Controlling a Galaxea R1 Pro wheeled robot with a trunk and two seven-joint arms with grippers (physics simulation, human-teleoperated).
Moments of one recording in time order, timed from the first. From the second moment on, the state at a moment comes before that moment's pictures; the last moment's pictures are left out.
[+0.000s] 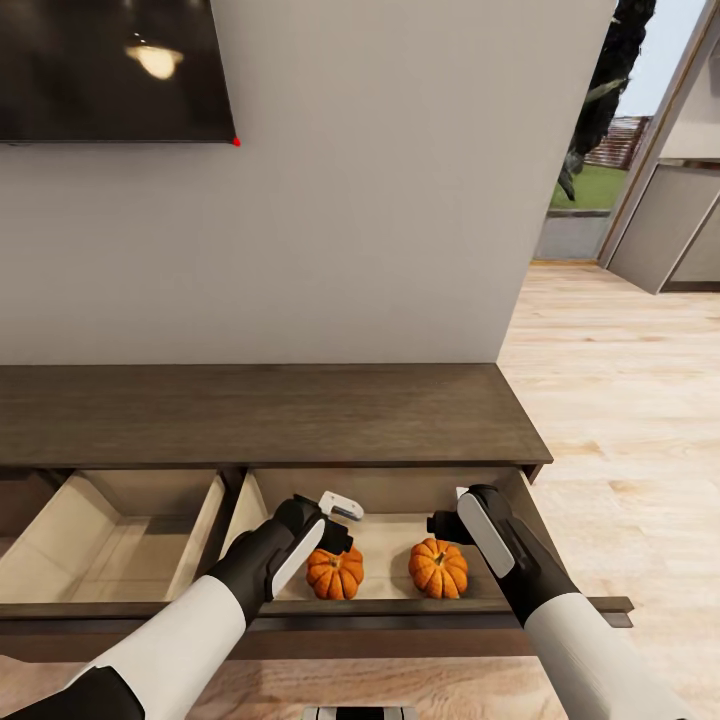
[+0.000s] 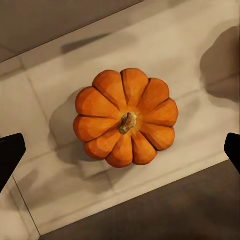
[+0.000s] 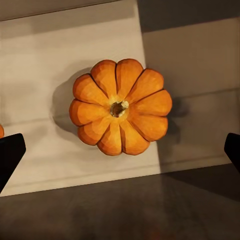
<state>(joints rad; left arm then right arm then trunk) -0.78 -0.11 -0.58 -0.74 0.34 0.84 0.16 -0.69 0.00 0.25 -0.94 -0.69 0.93 -0.59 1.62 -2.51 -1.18</state>
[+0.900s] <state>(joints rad) -0.78 -0.11 -0.57 -0.72 0.33 0.85 0.15 -0.69 0.00 0.25 -0.94 -0.69 0.93 -0.59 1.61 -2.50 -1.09</state>
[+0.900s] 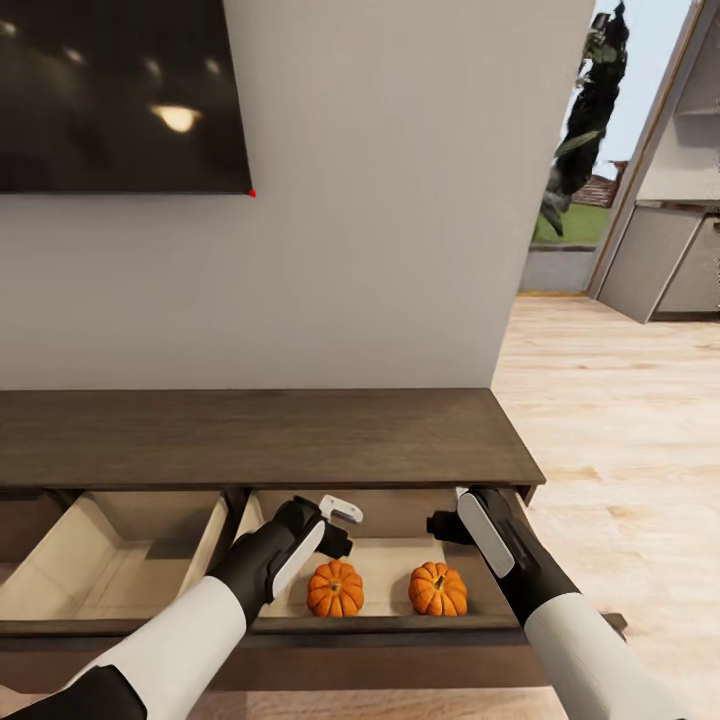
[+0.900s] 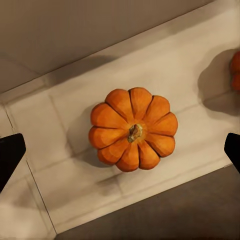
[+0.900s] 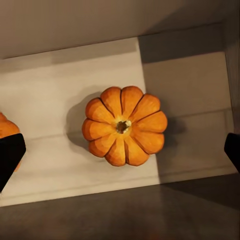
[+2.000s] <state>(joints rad) -0.78 -0.12 -0.58 -0.68 0.39 0.95 0.15 -0.69 0.00 0.24 -0.94 -0.70 1.04 -0.59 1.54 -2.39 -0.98</state>
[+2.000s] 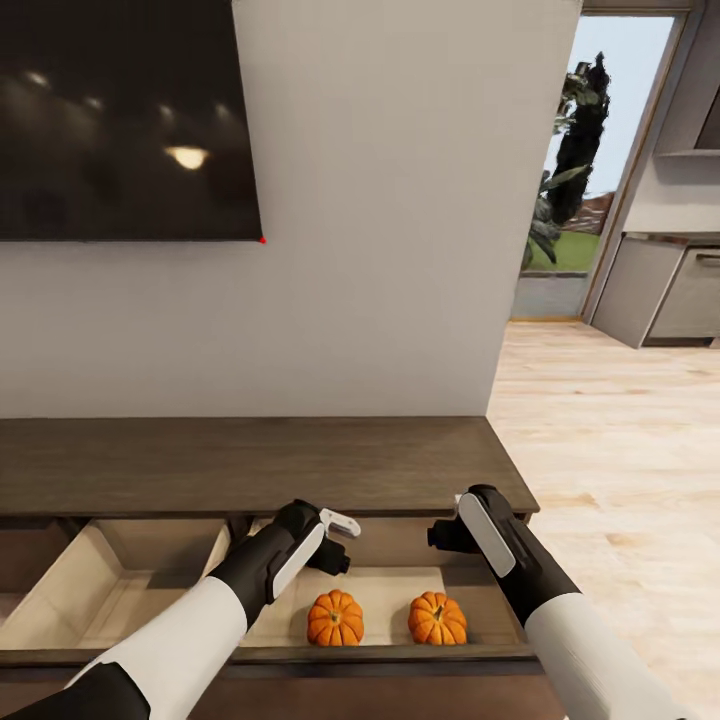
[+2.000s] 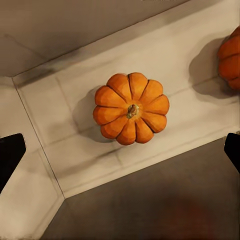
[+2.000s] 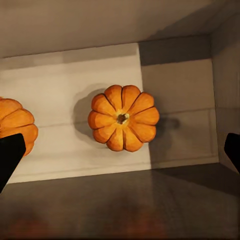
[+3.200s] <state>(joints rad) -0.79 -0.12 -0.57 -0.69 0.41 1.01 0.16 -0.69 0.01 0.25 -0.94 -0.70 1.04 -0.59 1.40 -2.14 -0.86</state>
